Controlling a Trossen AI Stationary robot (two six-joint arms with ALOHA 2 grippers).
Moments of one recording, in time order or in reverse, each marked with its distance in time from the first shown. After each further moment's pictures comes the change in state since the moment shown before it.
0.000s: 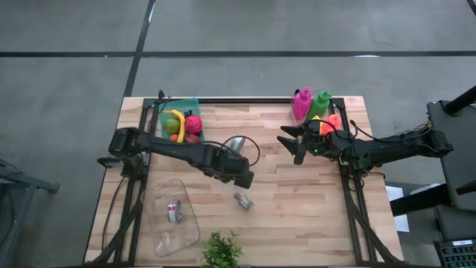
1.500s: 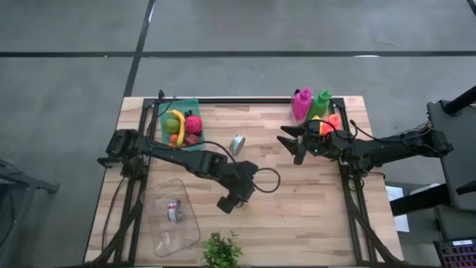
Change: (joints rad) left arm -0.058 -0.019 -0.035 0.352 0.198 1.725; right arm 0.000 0.000 0.000 0.000 0.000 0.000
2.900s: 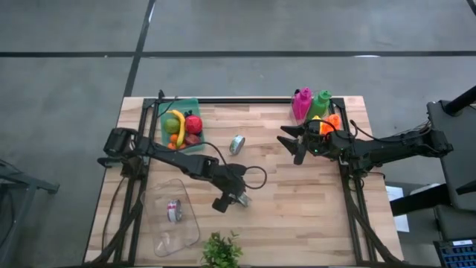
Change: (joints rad) left arm 0.037 -0.032 -0.370 0.354 0.060 -0.144; right arm 0.000 0.000 0.000 0.000 0.000 0.000
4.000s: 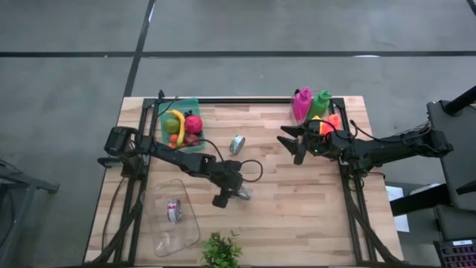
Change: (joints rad) left arm 0.044 -0.001 -0.108 0.104 -0.008 -0.101; right arm 0.000 0.000 0.000 0.000 0.000 0.000
